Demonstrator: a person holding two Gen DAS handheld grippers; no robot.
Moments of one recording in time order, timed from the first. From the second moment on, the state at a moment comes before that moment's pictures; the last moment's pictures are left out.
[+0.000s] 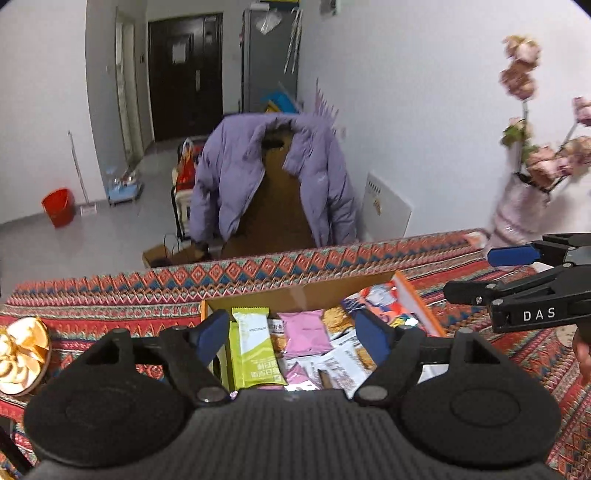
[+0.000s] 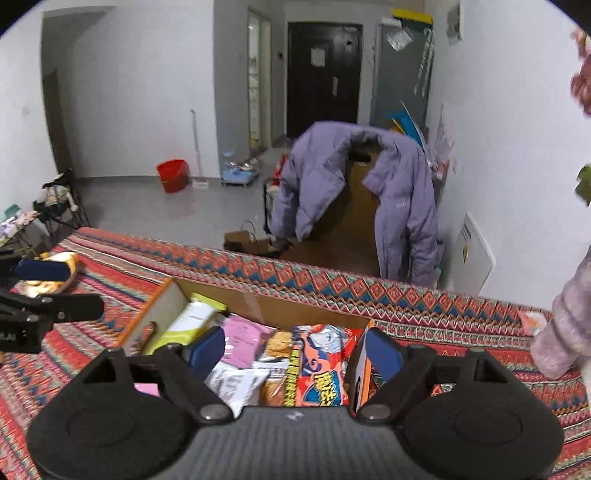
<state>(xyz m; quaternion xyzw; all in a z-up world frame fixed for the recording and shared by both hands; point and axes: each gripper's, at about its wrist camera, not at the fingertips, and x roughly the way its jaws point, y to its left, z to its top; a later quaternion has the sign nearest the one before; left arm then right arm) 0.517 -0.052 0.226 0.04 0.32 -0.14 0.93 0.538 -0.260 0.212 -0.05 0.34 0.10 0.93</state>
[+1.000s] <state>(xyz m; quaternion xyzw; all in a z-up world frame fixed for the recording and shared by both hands) 0.173 -0.001 0.163 0.05 0.09 -0.06 0.99 0.209 -0.276 0.173 -0.04 0.15 0.12 0.98</state>
